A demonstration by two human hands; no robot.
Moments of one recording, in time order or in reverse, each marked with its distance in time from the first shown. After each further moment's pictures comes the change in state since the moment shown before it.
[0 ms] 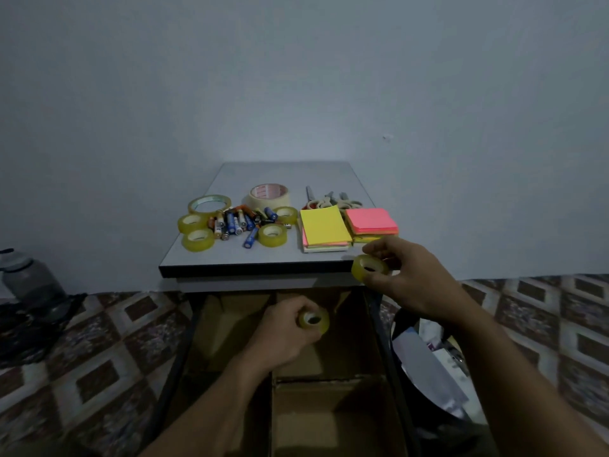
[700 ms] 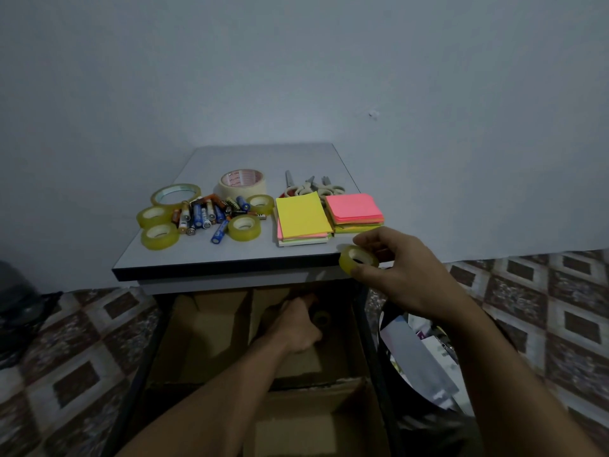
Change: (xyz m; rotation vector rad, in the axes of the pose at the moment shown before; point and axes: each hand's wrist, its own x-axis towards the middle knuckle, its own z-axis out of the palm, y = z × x) left_hand 0.078 -0.024 0.067 0.150 -0.135 -0.211; right_hand 0.010 0.030 0.001 0.076 0.040 0.029
